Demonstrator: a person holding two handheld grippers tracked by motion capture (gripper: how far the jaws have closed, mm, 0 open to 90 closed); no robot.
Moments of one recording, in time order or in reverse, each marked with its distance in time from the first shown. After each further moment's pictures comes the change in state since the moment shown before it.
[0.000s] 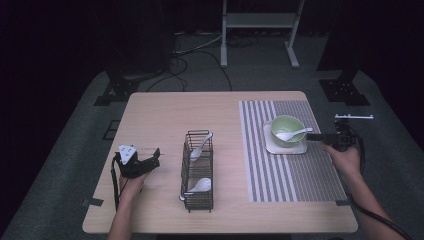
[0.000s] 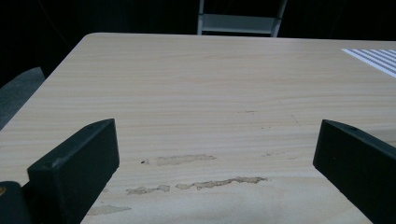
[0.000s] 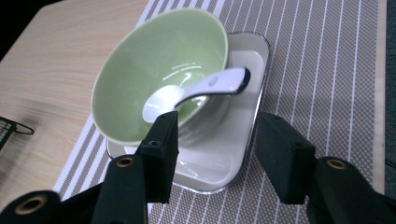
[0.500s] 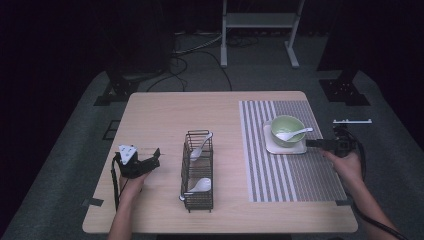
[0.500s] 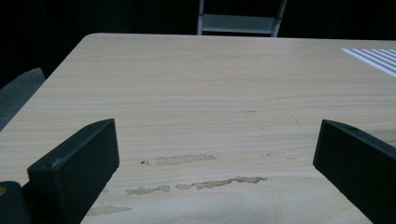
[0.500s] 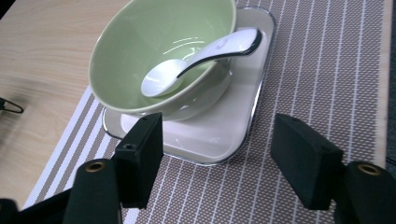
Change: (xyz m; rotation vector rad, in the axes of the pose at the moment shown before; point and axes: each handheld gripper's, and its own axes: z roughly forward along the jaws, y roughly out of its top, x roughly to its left) left arm 0.000 0.000 0.000 -0.001 0.001 0.002; right arm 0.007 -0.014 -0.003 0.035 -0.029 -0.035
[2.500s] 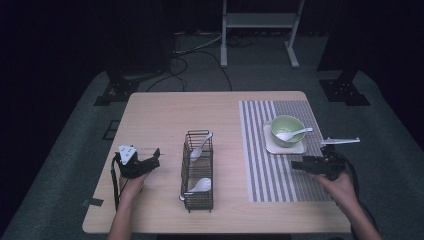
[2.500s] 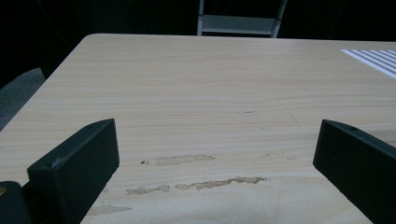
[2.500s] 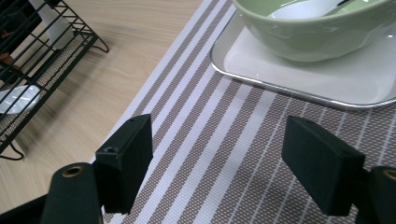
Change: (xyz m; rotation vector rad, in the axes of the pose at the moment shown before) left arm 0.000 0.000 0.000 -0.004 -0.001 -0.005; right arm 0.060 -0.054 -0.007 0.024 0.169 -0.155
